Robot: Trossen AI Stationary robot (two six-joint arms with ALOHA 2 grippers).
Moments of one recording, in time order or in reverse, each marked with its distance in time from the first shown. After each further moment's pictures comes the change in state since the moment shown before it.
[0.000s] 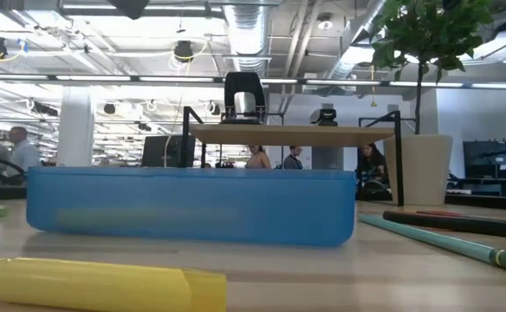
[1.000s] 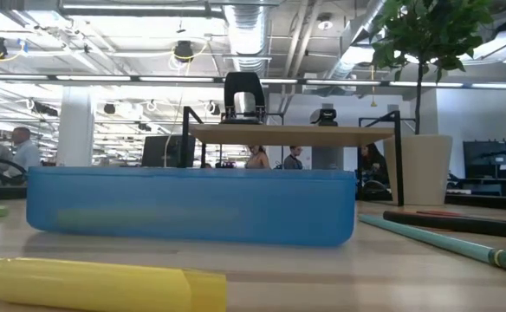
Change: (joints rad) left arm -0.132 -0.116 -0.128 0.188 -0.115 0.084; right arm 0.000 0.127 -0.022 0.046 0.049 0.124
